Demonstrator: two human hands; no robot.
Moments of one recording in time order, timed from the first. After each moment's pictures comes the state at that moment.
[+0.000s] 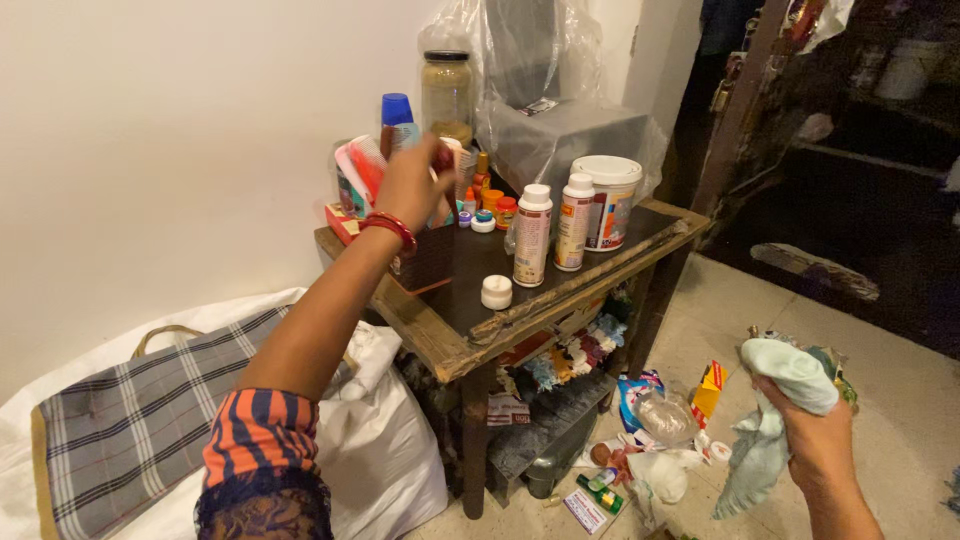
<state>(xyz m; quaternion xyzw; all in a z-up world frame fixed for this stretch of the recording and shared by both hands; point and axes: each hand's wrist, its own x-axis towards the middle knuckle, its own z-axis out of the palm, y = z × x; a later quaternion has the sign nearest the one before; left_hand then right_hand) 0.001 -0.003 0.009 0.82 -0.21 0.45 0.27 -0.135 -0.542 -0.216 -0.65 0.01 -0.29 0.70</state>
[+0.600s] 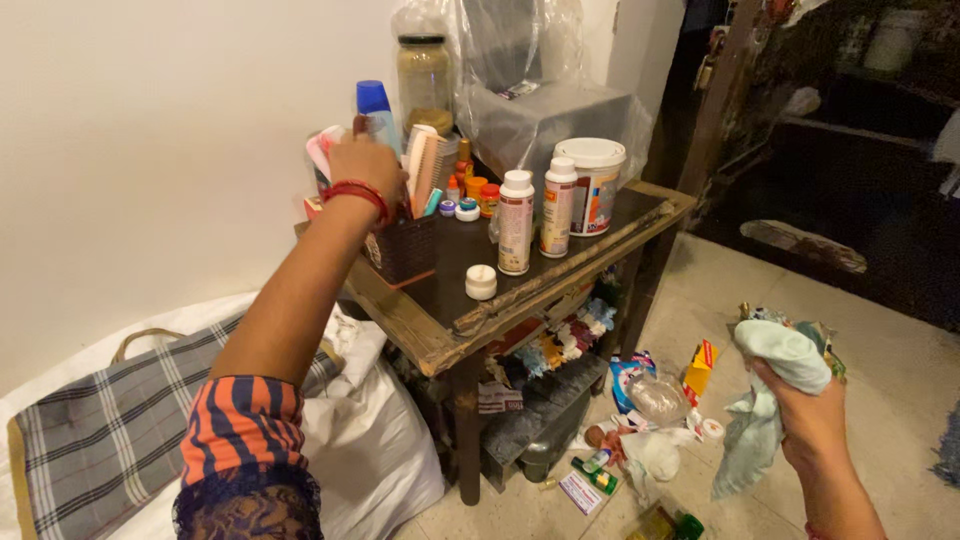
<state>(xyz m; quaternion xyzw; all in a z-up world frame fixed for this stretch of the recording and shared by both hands) 0.059 0.027 0.001 0.92 0.03 0.37 -0.07 -0.141 -0.547 -0.210 -0.65 0.00 -0.29 0.70</state>
